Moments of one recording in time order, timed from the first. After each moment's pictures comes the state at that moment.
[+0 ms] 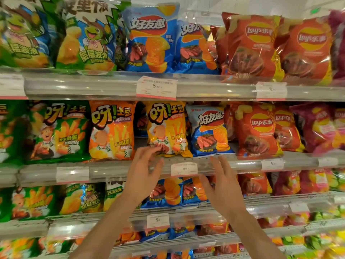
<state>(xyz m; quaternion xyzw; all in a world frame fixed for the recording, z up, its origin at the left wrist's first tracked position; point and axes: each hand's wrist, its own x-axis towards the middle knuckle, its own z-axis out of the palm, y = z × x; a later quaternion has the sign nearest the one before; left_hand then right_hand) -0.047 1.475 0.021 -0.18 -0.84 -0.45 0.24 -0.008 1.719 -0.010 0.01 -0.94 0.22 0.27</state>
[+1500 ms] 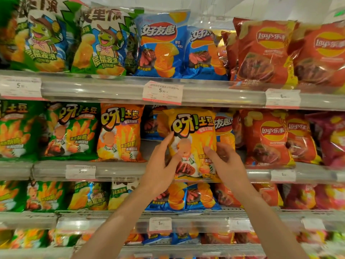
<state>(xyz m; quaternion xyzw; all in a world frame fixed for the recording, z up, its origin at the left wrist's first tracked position) -0.039 1.513 0.058 -0.14 -0.81 -0.55 0.14 -0.033 1.713 0.074 0.01 -0.78 0.61 0.16</state>
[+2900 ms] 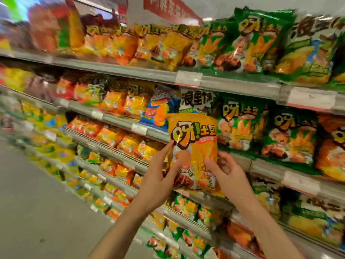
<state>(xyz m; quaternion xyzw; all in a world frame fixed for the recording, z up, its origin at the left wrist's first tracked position) 0.175 0.969 0.034 0.06 -0.82 -0.48 0.30 0.070 1.153 0.047 0.22 -0.77 0.60 -0.05</state>
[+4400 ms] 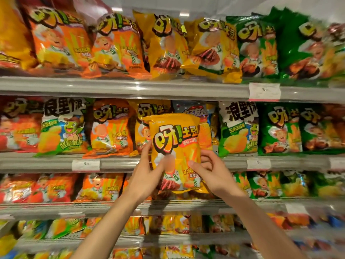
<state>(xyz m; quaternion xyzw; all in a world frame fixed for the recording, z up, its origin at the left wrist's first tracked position) 0.033 0.578 0.047 -0.08 -0.81 -0.57 0.12 0.030 0.790 0.052 0.07 -0.79 0.61 0.06</state>
